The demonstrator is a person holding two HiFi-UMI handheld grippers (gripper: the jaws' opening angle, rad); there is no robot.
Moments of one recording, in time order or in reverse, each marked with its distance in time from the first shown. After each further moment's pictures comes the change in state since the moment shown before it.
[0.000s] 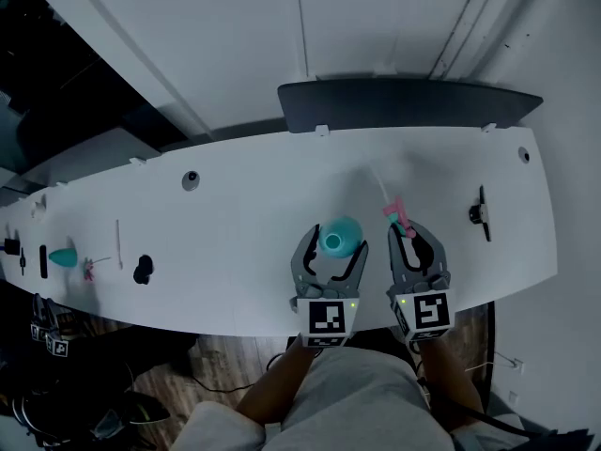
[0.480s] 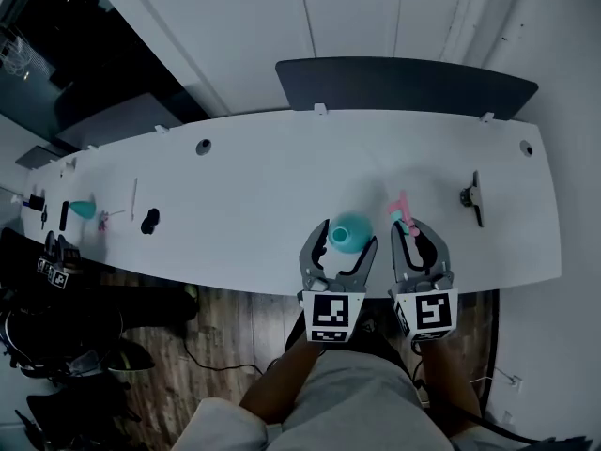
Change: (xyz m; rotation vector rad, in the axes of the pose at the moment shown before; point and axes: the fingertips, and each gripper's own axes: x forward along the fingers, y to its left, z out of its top) left arm -0.060 -0.122 0.003 -0.004 -0.030 0.091; right arm -0.123 -0.034 -0.015 0.027 -0.093 0.090
